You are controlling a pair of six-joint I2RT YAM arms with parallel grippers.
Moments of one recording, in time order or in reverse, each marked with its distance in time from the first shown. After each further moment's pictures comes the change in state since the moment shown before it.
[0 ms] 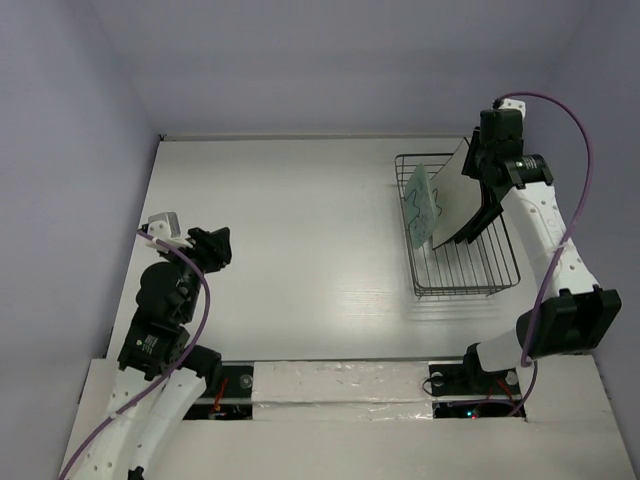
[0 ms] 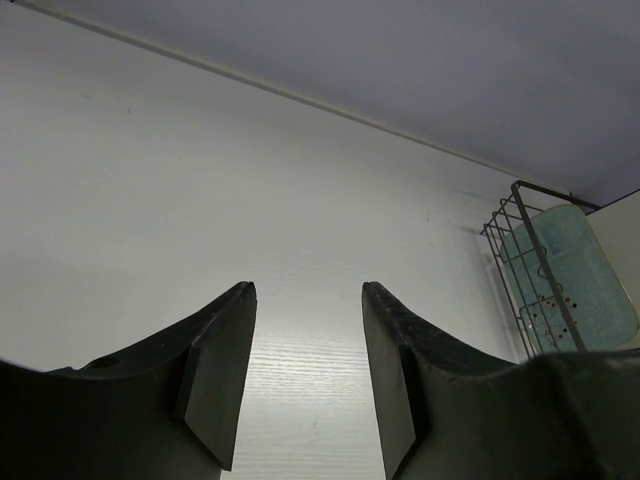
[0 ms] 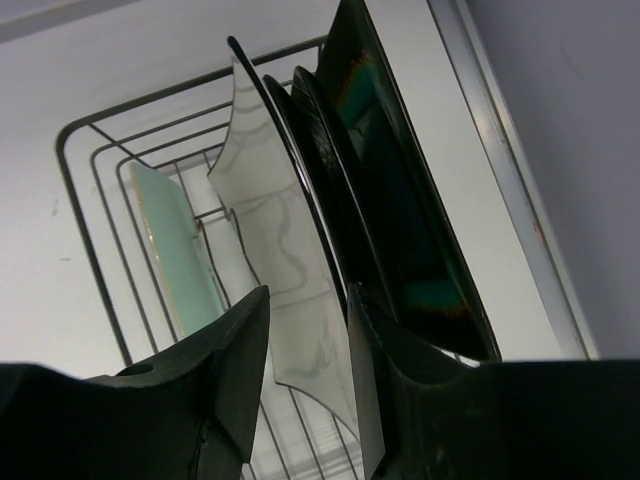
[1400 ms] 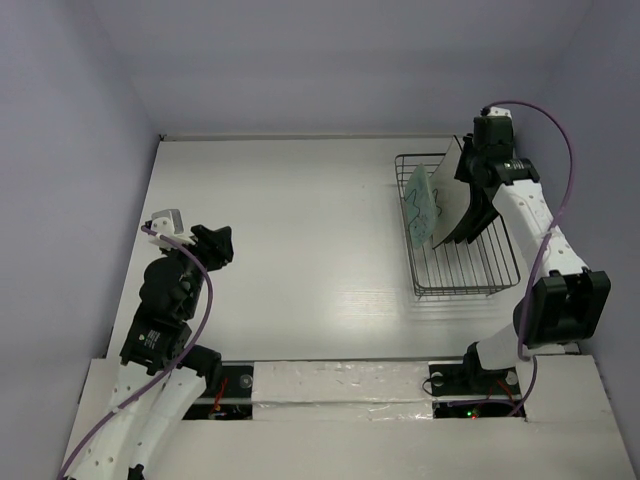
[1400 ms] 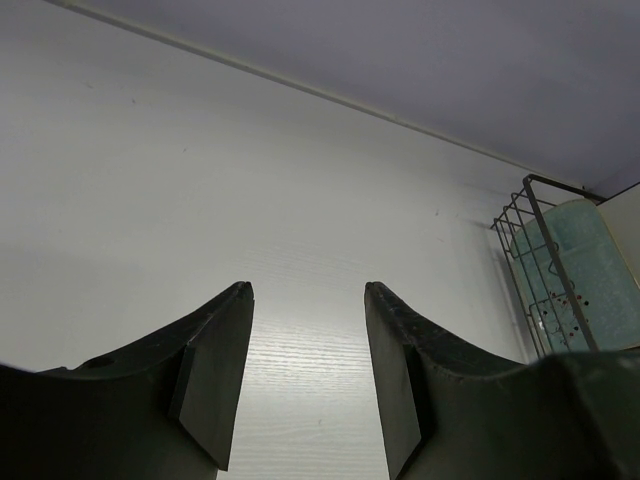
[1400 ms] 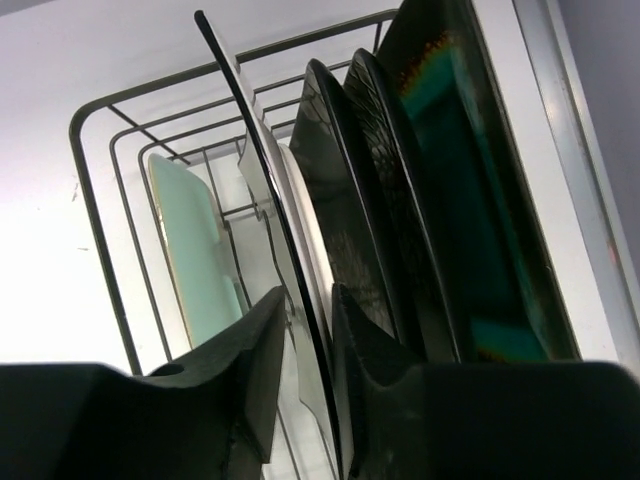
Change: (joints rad) left arm 0.008 0.034 0.000 0.004 0.000 0.002; right arm -0.019 0.064 -0.095 0.130 -0.152 -0.002
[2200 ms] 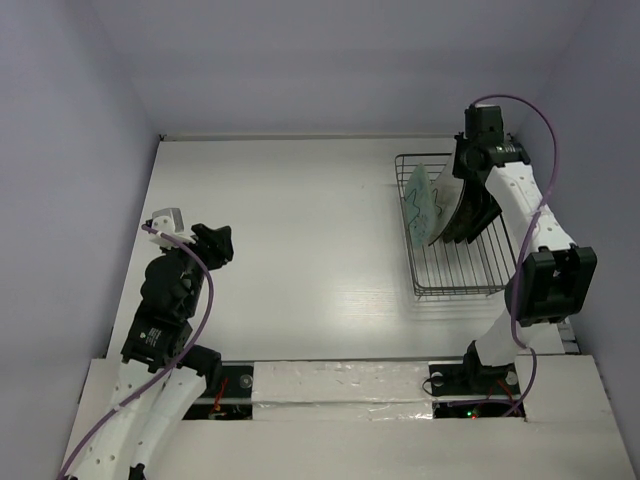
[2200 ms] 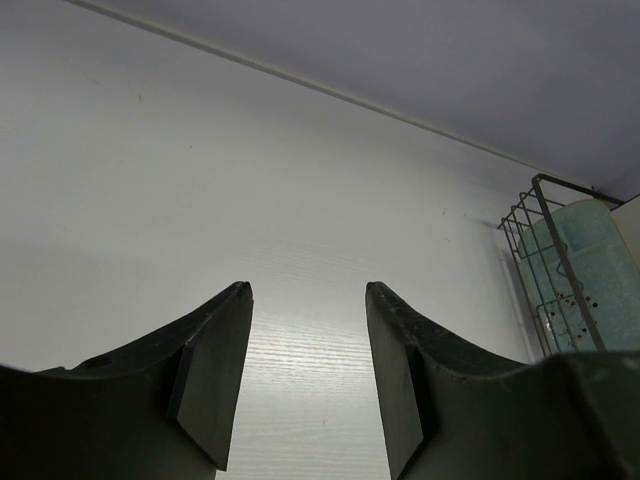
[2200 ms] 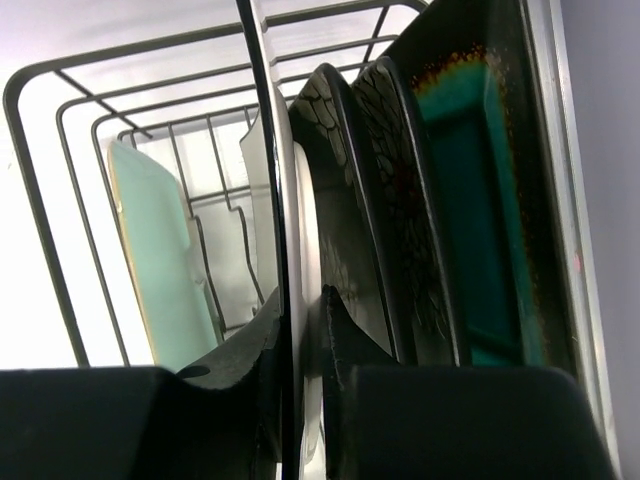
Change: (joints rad) left arm 0.013 0.014 0.000 0.000 0.000 0.000; right arm 0.000 0.154 0.138 -0.098 0.050 -0.097
